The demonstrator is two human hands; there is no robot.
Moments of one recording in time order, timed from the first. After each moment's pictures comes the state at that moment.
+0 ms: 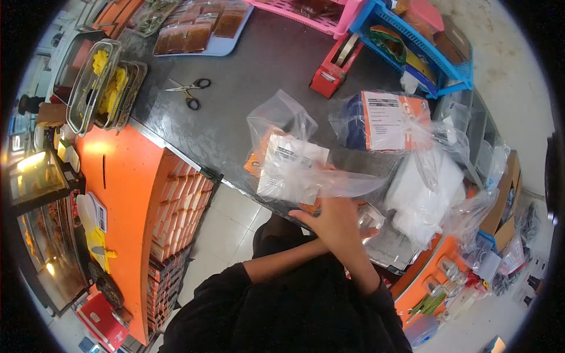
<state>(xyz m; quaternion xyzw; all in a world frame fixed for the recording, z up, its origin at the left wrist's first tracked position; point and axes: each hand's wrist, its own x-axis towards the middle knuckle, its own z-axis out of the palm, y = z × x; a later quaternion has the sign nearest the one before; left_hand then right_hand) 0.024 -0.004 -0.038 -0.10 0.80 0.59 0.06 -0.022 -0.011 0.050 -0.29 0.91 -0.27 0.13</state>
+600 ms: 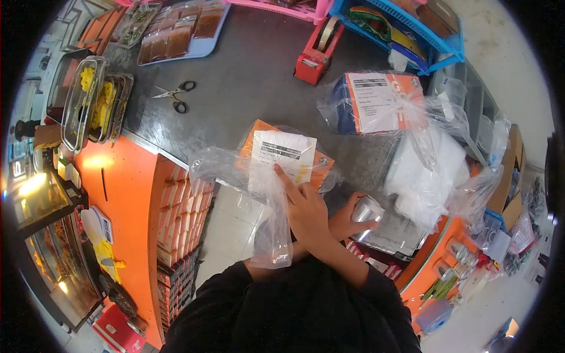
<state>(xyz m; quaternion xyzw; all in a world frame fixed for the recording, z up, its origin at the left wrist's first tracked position) 0.028 -0.001 -0.048 -0.11 0.54 0.80 0.24 0.008 -0.034 0.014 -0.37 0.89 -0.26 -0.02</state>
